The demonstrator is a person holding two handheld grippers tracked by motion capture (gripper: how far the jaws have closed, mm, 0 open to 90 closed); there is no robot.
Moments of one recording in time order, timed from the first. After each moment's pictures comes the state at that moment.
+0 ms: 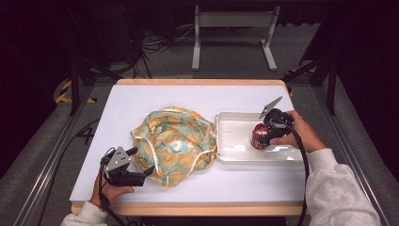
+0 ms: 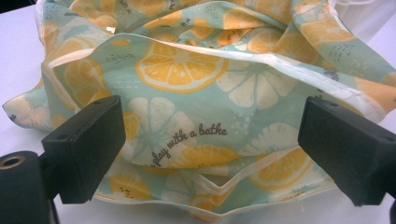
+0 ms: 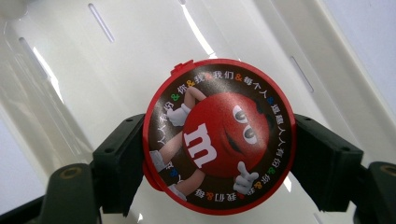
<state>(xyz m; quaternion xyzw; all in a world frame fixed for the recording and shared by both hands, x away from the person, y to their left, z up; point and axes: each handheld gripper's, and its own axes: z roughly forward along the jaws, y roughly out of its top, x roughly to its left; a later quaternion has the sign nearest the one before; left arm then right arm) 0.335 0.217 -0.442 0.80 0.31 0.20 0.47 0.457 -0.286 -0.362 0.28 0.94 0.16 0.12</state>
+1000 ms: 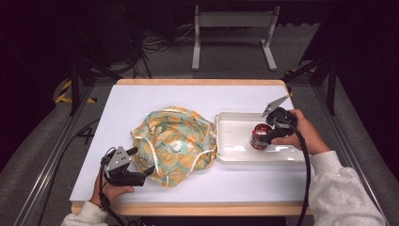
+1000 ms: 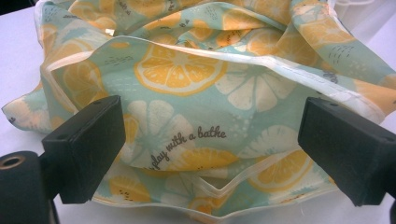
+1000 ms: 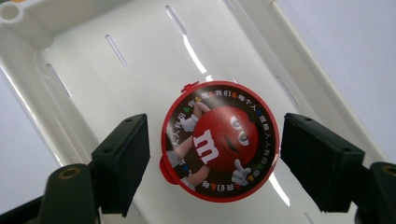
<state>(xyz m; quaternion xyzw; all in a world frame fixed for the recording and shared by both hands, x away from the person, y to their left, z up) 0.336 0.216 -0.442 0.80 0.31 0.20 0.47 0.443 -0.285 -0.343 0.28 0.93 0.19 0.15</state>
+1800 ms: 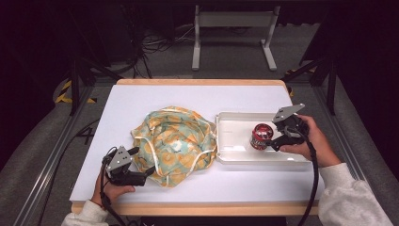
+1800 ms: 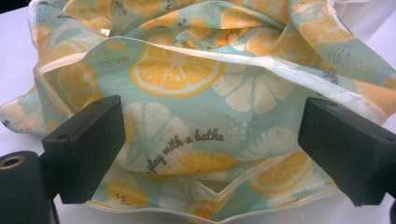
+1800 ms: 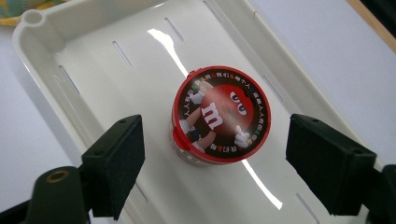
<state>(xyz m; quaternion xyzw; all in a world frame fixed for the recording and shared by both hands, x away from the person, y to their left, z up) 0.337 0.213 -0.442 0.81 0.31 0.19 0.46 0.408 -0.303 -0.338 0.28 0.91 0.24 0.20</state>
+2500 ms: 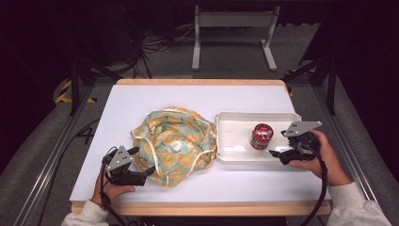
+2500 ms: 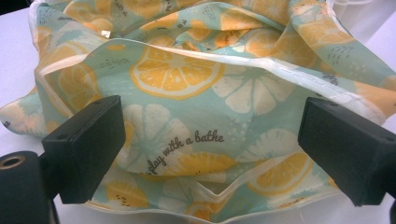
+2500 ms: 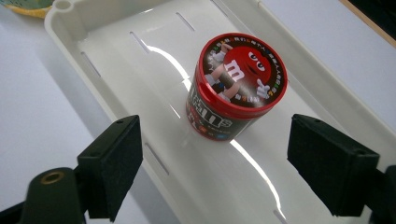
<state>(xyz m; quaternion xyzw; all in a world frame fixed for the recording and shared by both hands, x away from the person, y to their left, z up) 0.337 0.213 -0.442 0.81 0.31 0.19 0.47 0.368 -0.326 -0.353 0.29 0.89 0.28 0.22</state>
